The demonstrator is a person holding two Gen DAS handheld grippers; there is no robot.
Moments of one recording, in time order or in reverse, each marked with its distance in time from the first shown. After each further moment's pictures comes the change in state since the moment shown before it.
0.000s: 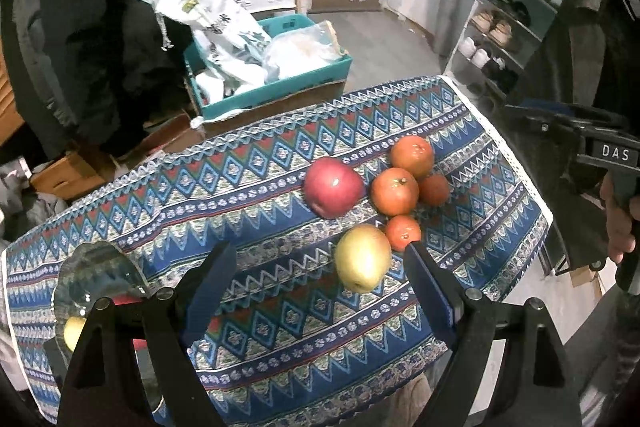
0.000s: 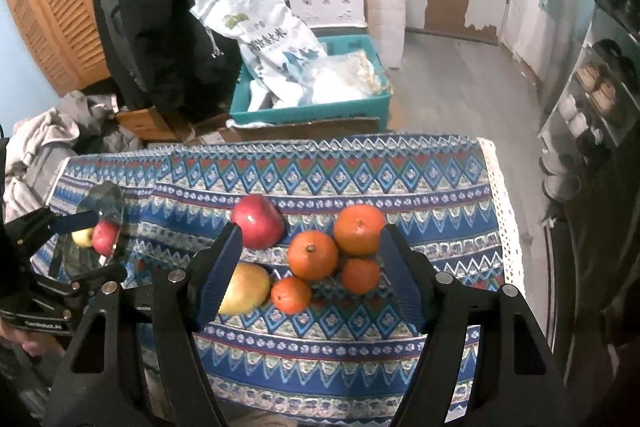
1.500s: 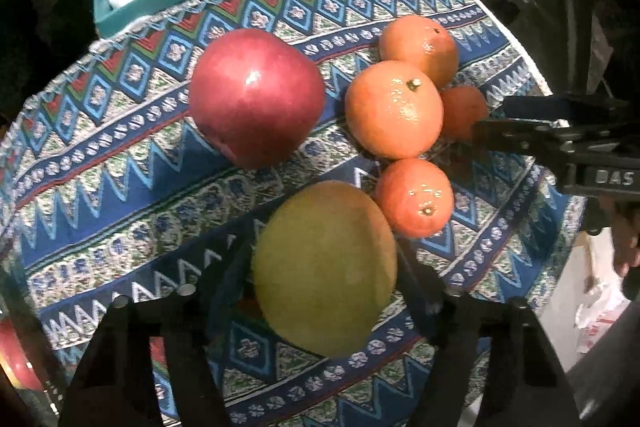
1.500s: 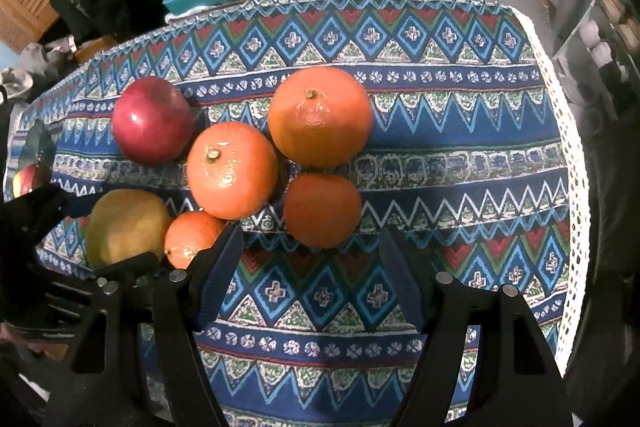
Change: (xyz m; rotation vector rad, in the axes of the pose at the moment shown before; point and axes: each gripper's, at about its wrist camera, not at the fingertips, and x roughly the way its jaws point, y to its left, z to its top) left arm 0.169 -0.035 -0.024 0.029 0.262 -0.114; right arm 0.140 -0.054 -0.062 0.040 0.316 -0.018
